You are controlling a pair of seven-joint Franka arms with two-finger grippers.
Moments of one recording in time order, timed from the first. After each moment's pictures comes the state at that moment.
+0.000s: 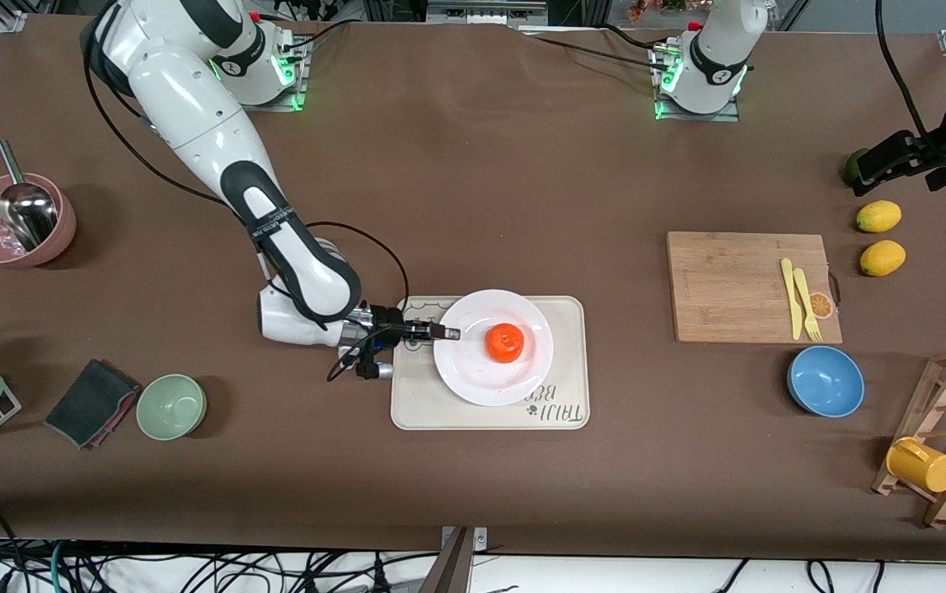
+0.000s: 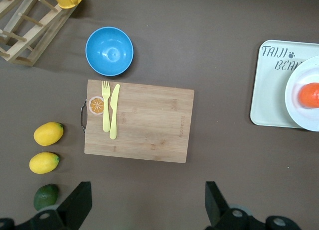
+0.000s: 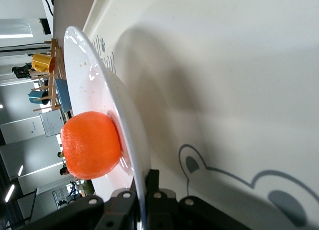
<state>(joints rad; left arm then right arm) 0.07 -0.01 -0.08 -1.54 -0.01 1.49 -0.11 0.24 0.99 0.30 -1.45 1.23 2.37 -0.44</state>
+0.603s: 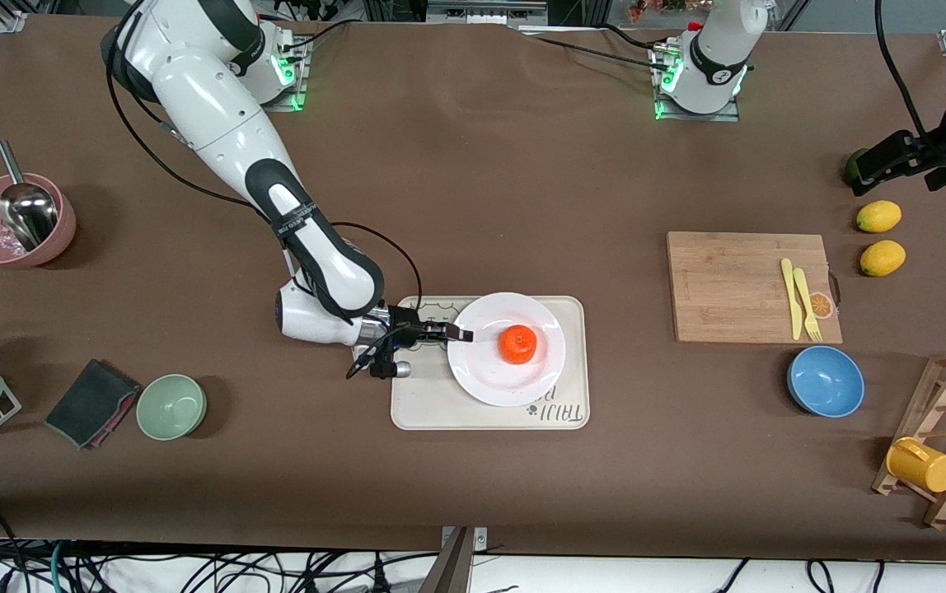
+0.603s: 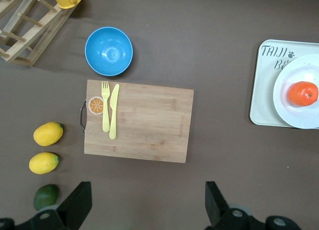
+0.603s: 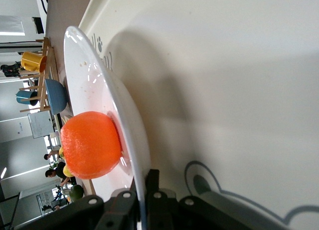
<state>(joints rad) 0.07 -0.01 -0.08 -1.54 -0.01 1.49 -0.11 0.31 1.03 0.28 -1.39 1.22 2.43 -0.44</state>
